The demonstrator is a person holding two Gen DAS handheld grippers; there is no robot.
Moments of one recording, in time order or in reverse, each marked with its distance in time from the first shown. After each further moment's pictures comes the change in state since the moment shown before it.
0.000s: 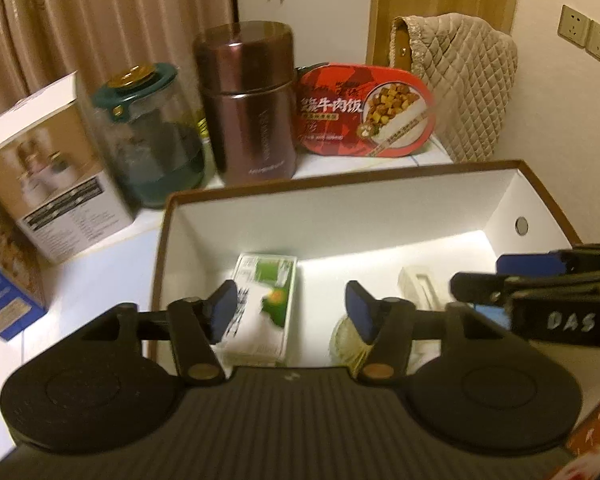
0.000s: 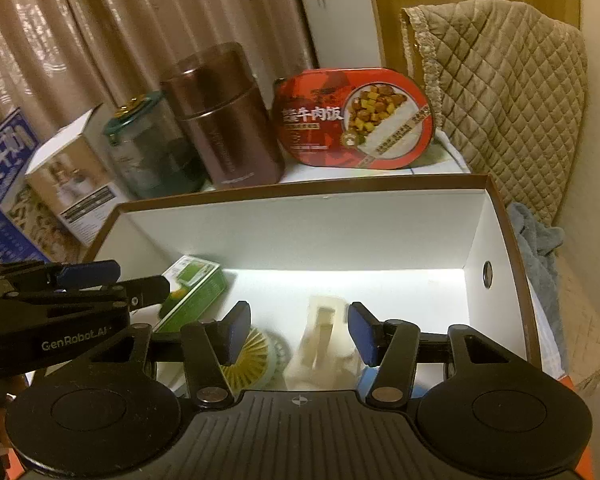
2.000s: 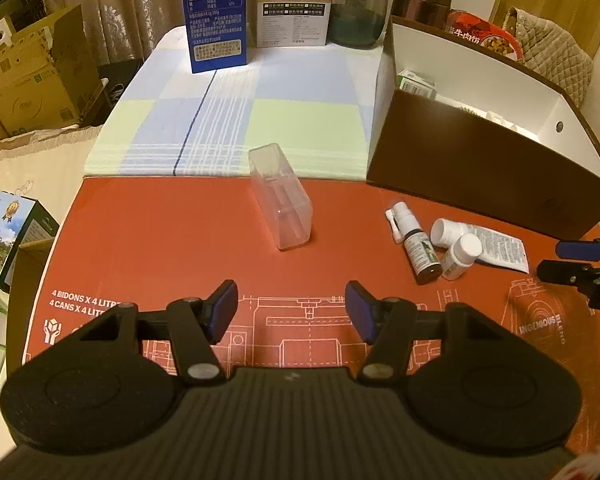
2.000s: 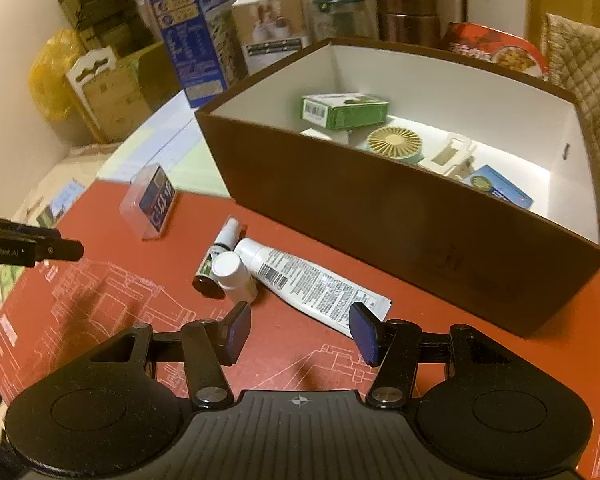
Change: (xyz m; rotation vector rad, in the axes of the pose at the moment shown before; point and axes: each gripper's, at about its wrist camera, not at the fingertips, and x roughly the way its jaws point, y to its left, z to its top) left arm -0.183 0.069 -0.256 -0.356 0.123 0.182; right arm -0.083 0.049 -0.191 -0.410 0.136 0.215
